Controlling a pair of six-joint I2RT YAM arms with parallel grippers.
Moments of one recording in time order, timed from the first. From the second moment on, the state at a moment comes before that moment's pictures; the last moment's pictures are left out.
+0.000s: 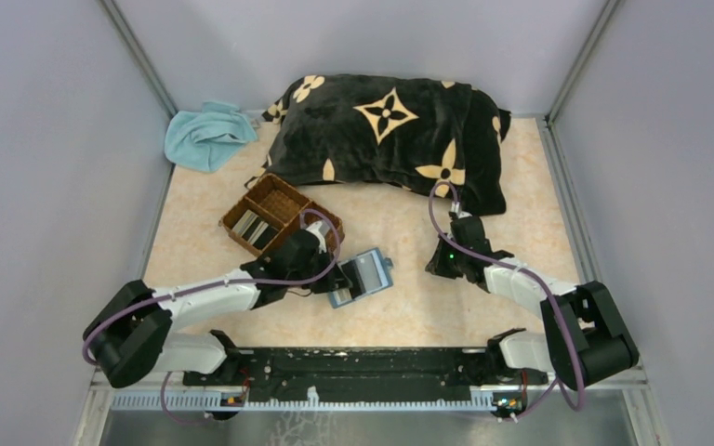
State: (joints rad) left arm -0.81 1.30 0.51 0.09 0.15 -0.89; right arm 0.35 1.26 0.45 -0.08 -0.14 0.55
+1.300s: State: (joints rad) left arm -0.77 1.03 0.53 0.45 0.53 -0.87; right arm 0.35 0.74 0.42 0.29 -0.79 0.70
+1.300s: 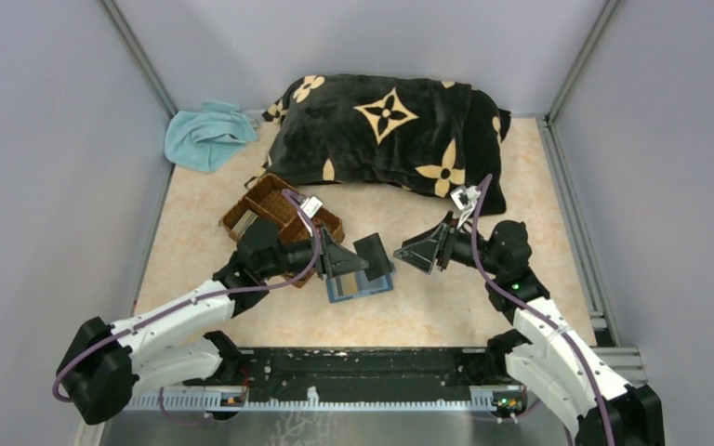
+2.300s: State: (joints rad) left arm -0.74 1.03 0.57 0.41 0.55 -0.74; right arm 0.53 0.77 0.44 0.14 -0.75 0.57
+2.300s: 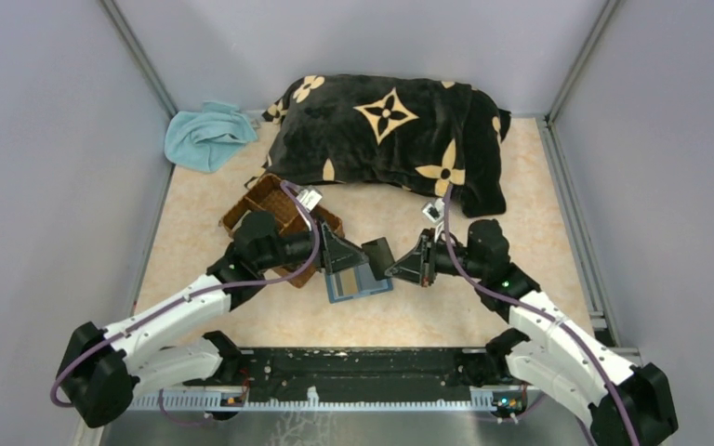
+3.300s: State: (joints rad) left arm -0.72 1.03 0.67 0.02 0.56 -0.45; right arm 0.64 0.91 0.57 -0.12 -0.77 0.42
